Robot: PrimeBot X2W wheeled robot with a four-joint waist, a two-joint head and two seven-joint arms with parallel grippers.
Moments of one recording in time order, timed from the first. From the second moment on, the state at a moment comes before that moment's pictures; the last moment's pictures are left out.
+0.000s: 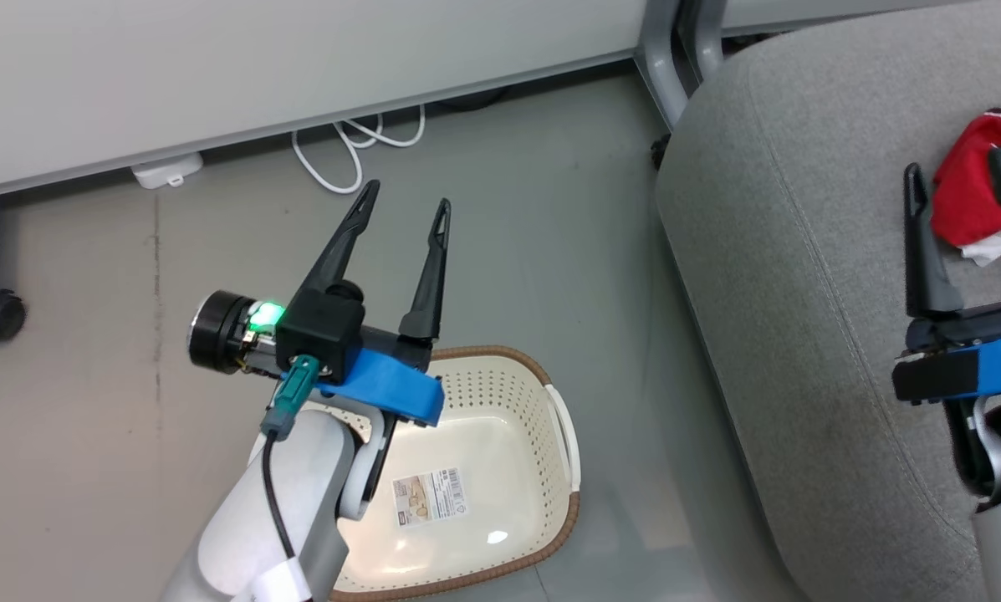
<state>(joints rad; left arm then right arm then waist) -0.51 0.13 -0.49 0.33 -0.26 0.06 -0.26 -0.39 -0.27 -0.06 0.19 0.14 0.13 -0.26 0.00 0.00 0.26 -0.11</state>
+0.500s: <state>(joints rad) -0.23 0.09 -0.24 0.23 -0.17 0.01 -0.26 -0.26 -0.18 -0.01 0.20 0.15 0.13 -0.26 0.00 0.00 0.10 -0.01</state>
